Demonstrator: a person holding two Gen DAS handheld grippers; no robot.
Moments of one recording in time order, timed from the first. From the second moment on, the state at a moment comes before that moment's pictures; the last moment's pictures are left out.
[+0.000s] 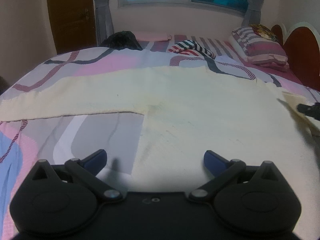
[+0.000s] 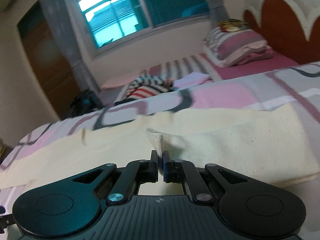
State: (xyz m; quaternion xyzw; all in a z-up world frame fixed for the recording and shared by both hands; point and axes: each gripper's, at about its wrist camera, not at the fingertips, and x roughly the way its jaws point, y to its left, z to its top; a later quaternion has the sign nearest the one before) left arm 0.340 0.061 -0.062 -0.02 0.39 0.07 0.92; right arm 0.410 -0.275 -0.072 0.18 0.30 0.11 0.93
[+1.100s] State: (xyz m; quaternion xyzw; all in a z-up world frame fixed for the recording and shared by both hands) left arm 0.464 -0.051 -0.098 -0.15 0.40 -0.12 0.90; right arm 0.389 -0.334 -0.087 0.24 0.28 0.06 0.93
